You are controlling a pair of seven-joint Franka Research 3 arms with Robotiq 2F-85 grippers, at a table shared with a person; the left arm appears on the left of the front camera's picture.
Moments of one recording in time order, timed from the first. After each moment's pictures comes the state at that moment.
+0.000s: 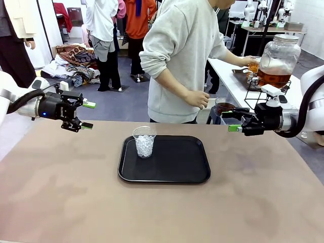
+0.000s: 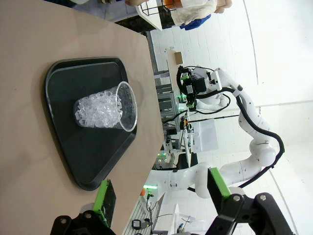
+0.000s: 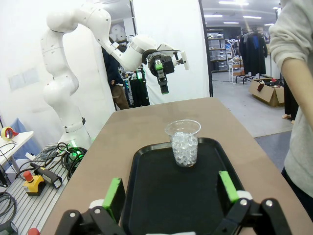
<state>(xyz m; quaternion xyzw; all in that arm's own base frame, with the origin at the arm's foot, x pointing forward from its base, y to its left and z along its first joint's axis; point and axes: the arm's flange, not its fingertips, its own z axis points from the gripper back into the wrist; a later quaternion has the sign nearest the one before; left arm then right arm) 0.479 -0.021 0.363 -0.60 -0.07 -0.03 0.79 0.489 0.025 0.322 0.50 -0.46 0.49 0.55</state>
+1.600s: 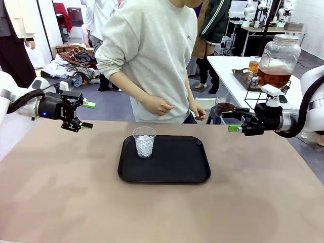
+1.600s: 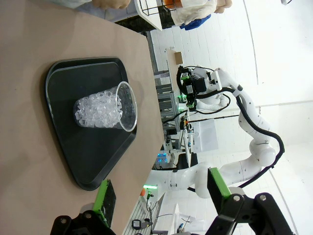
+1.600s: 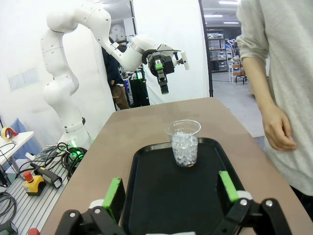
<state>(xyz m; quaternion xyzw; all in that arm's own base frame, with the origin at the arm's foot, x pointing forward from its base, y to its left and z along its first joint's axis) 0.479 -0.021 0.363 -0.60 -0.07 -0.03 0.79 0.489 0.025 0.322 0.50 -0.46 0.49 0.55</state>
